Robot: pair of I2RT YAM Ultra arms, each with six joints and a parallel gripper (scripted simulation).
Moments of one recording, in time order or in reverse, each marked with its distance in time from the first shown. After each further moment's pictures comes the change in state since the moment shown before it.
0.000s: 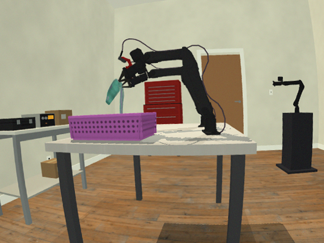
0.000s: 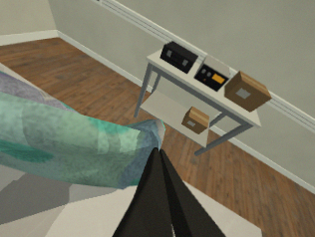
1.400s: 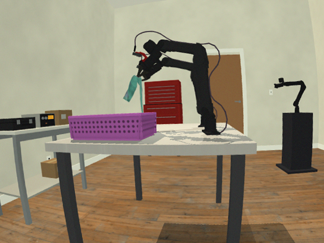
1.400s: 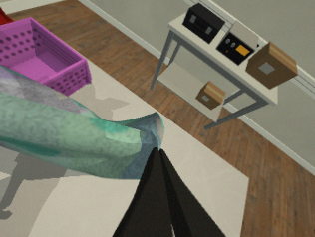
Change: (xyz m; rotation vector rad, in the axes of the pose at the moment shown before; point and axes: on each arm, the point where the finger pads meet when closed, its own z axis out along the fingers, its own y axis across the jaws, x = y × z) left arm 0.036 -0.036 -0.114 0.063 0.235 0.038; right arm 0.011 0.027 -0.124 -0.043 0.248 -0.016
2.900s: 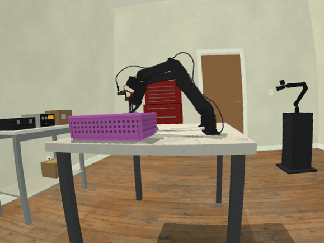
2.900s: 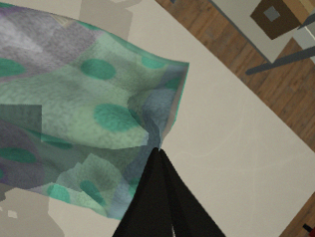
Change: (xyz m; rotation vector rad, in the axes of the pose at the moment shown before) left arm 0.122 -0.005 0.202 -0.223 0.437 -0.373; right arm 0.157 -0.048 0.156 0.027 0.524 0.048
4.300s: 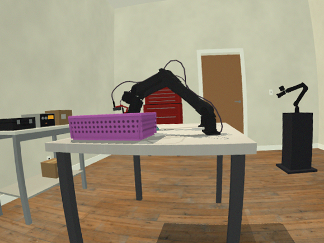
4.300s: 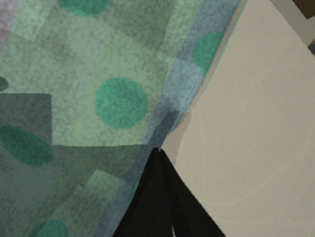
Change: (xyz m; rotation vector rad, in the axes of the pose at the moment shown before) left arm 0.008 -0.012 0.098 -0.052 0.050 -0.139; right arm 0.030 -0.024 0.104 -0.019 0.074 0.000
